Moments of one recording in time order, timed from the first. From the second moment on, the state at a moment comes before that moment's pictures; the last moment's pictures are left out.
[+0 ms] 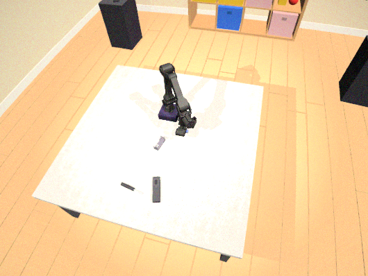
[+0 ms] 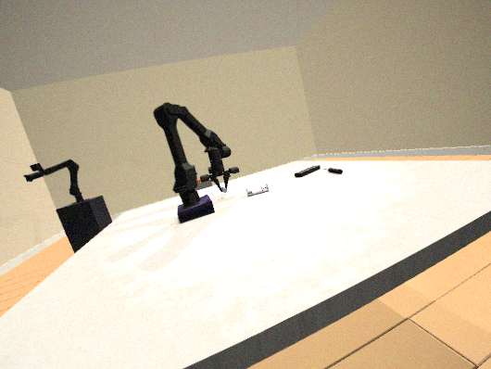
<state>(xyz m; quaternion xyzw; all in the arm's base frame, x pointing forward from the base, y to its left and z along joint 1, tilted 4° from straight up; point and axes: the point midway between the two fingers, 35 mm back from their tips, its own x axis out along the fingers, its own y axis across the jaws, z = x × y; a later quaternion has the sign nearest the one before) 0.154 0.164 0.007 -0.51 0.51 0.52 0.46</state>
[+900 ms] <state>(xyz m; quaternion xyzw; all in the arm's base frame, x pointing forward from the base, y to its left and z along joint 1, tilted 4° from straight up) 0.232 0.119 0.044 -0.63 0.30 0.65 0.28</state>
